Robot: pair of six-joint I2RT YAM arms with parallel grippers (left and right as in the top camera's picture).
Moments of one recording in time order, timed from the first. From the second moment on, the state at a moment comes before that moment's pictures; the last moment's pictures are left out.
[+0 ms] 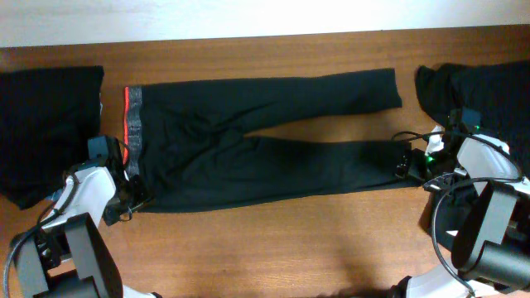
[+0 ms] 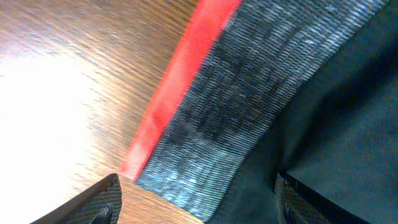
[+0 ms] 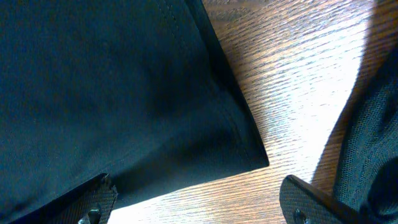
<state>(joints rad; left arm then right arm) 0.26 1.70 0.92 -0.74 -0.11 -0.27 -0.38 1.77 1.10 -0.87 -0.16 0.06</state>
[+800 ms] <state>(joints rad) 0.26 1.68 0.86 -0.62 -0.11 -0.29 -0.38 1.77 1.10 -0.87 -0.16 0.06</state>
